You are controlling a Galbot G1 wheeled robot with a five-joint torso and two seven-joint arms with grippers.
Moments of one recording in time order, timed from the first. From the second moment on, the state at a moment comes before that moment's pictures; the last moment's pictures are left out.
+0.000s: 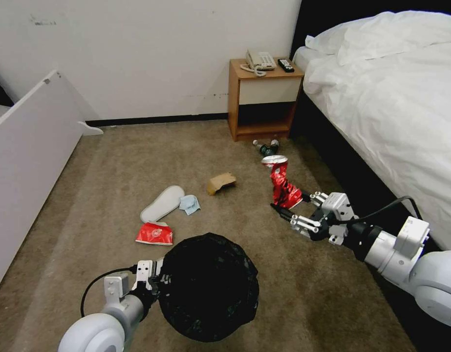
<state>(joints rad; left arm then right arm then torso) 1.57 -1.12 -0.41 -2.24 -0.79 0.67 -0.32 -1.62 0.26 0.70 2.40 0.90 -0.06 -0.05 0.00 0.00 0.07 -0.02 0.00</state>
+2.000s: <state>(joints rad) 1.36 -1.33 -0.20 -2.17 -0.84 0.74 -0.44 -1.61 0.30 0.52 2.34 0.76 -0.08 -0.22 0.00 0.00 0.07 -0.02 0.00</state>
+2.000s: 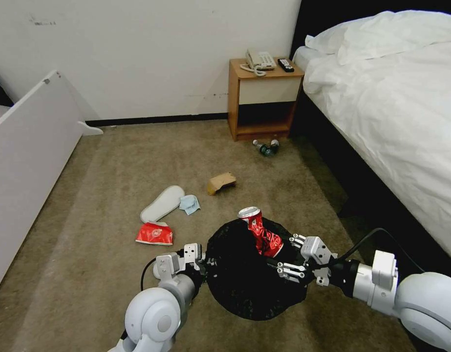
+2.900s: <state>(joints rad) 1.35 -1.31 -0.23 -2.18 -0.83 0.73 -0.41 -1.61 0.34 0.51 2.33 0.73 -0.09 -0.22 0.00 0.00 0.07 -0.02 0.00</state>
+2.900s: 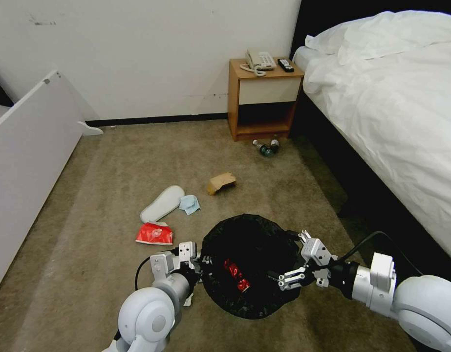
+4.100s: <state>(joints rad) 1.09 -1.14 -0.21 -2.06 -0.97 0.71 -0.40 -1.62 0.32 0.66 2.36 0.83 -0.08 -0.22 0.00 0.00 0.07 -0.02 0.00</state>
